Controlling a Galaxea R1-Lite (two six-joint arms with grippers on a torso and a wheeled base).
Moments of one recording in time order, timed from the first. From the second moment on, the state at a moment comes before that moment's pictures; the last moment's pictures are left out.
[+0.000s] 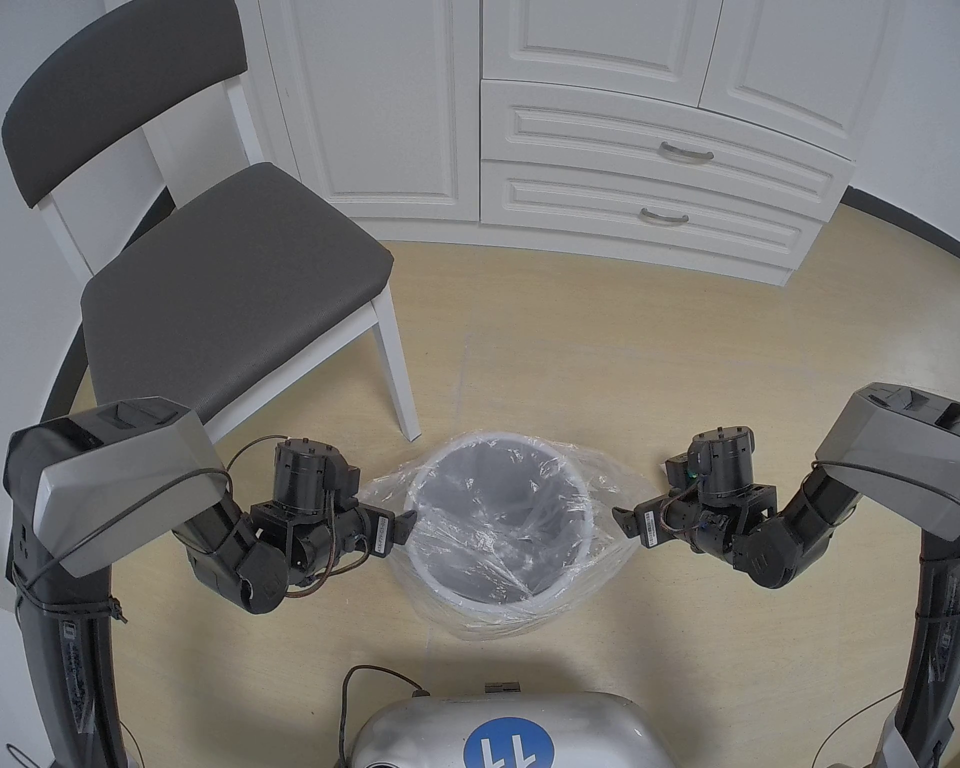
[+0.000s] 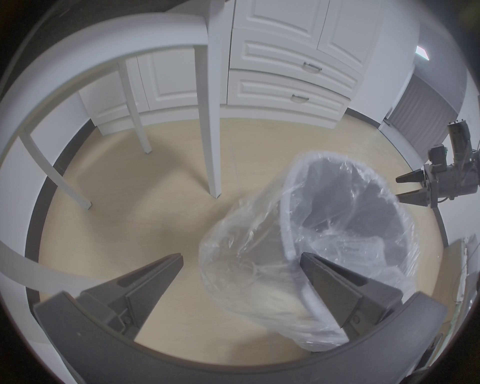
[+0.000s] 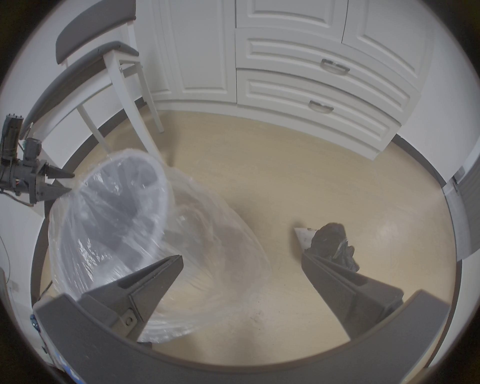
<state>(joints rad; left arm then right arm) -0.38 2.29 -0.87 -0.90 0.07 0.00 0.36 2.24 -0.88 -0.85 -0.18 -0.07</state>
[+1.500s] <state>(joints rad) -0.31 2.34 -0.89 -0.89 0.06 0.03 0.40 2.37 -0.88 -0.86 -0.17 -0.10</state>
